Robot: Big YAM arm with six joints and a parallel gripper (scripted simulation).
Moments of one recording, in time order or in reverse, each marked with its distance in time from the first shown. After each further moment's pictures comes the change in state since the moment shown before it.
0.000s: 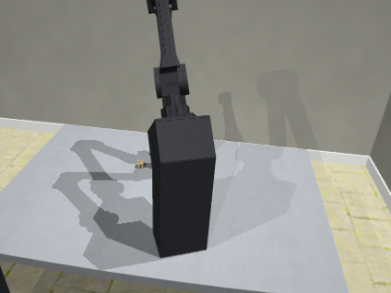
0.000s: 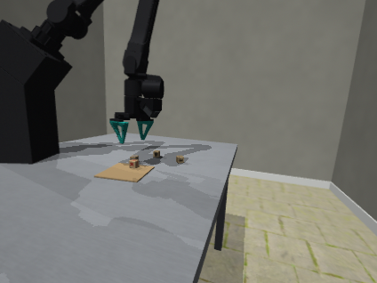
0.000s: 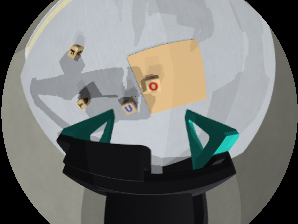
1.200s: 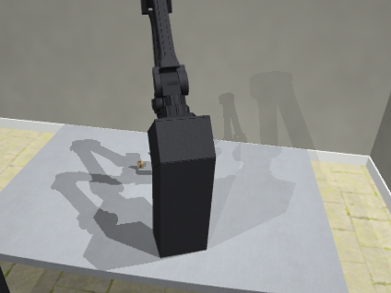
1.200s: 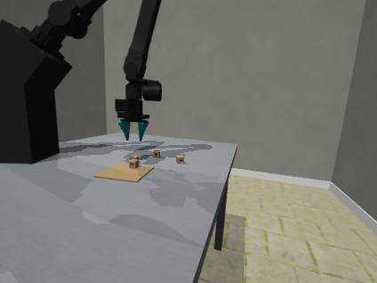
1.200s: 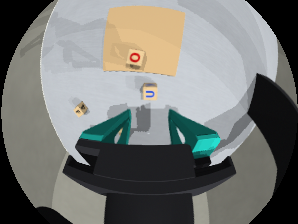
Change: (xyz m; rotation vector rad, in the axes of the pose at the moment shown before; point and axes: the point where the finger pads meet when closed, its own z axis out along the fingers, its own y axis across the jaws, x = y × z) arm 0.038 0.041 0.008 -0.009 -0.010 1.118
